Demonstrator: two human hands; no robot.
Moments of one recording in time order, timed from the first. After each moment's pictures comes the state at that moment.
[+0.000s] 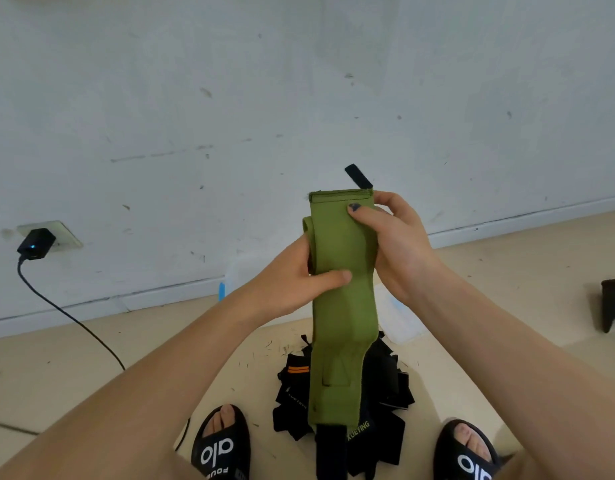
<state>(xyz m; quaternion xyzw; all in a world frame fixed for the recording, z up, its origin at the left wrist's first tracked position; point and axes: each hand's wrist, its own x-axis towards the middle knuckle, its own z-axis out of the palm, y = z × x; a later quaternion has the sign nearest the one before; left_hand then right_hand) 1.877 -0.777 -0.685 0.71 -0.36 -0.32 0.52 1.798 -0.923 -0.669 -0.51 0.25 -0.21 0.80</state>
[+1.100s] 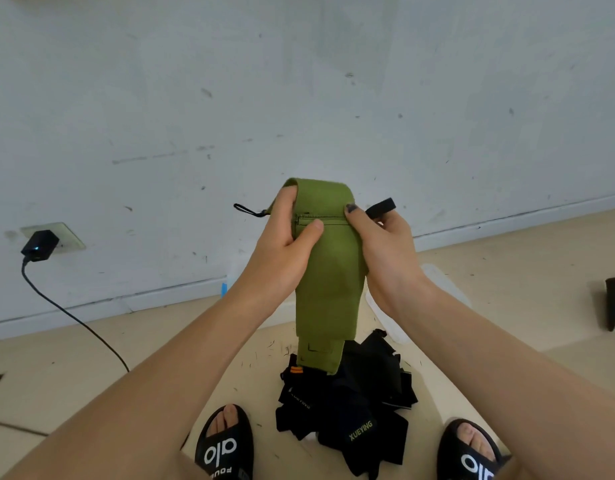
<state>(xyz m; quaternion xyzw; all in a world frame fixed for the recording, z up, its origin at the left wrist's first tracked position) 1.876 -0.782 -0.668 0.69 -0.30 -0.17 0.64 1.806 -0.905 -0.679 -0.53 0.30 -0.25 0.75</state>
